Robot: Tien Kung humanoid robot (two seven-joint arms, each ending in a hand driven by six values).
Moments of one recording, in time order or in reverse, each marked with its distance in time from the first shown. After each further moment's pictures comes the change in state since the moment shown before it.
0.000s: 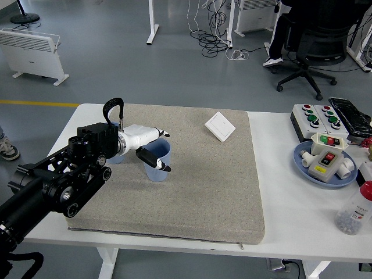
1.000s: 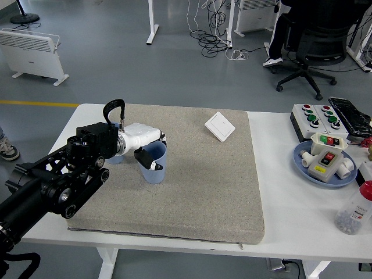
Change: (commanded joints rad) left arm 0.004 0.017 0.022 -0.011 0.025 0.005 -0.041; right arm 0.011 0.000 0.012 0.000 -0.012 -0.002 -0.001
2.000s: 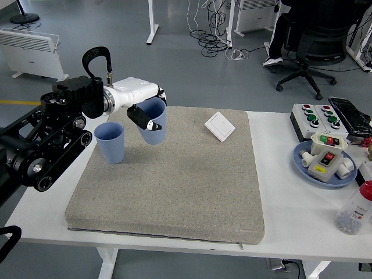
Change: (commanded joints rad) left arm -0.121 0.144 -0.120 -0.219 -0.048 -0.124 0.076; right arm 0.006 -0.011 0.007 0.000 0.016 -0.004 0.004
